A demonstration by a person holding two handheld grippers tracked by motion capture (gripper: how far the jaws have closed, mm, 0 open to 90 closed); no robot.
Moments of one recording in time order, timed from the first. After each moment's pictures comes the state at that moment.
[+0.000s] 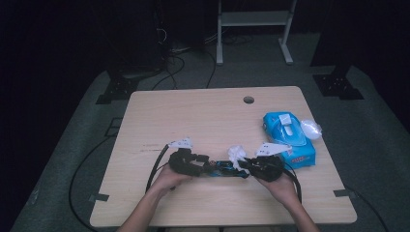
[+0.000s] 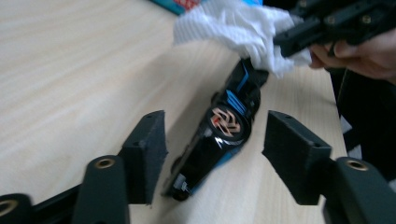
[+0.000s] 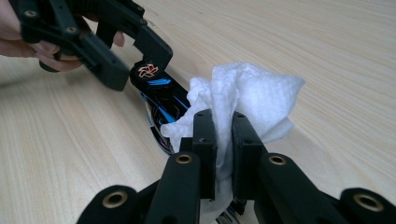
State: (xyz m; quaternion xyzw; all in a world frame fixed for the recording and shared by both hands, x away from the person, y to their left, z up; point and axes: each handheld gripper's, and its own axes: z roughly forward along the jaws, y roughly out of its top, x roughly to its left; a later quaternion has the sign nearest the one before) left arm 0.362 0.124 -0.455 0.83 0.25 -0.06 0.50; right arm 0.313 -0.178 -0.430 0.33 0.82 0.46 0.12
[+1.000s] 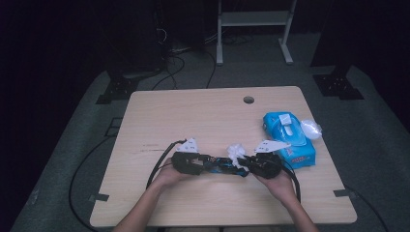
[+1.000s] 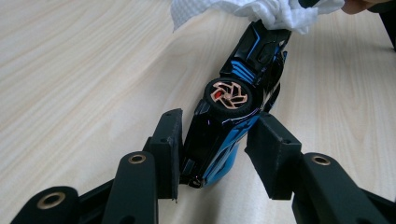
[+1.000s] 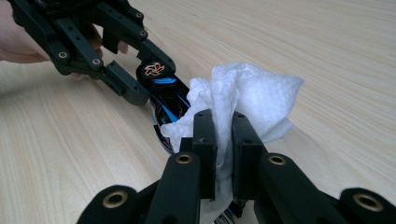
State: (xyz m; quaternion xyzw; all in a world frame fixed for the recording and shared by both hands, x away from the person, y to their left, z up) left arm 0.367 0.117 -0.459 0.87 0.17 0.04 0.47; right arm 0.320 -0.176 -0.430 0.34 0.81 0.46 0.12
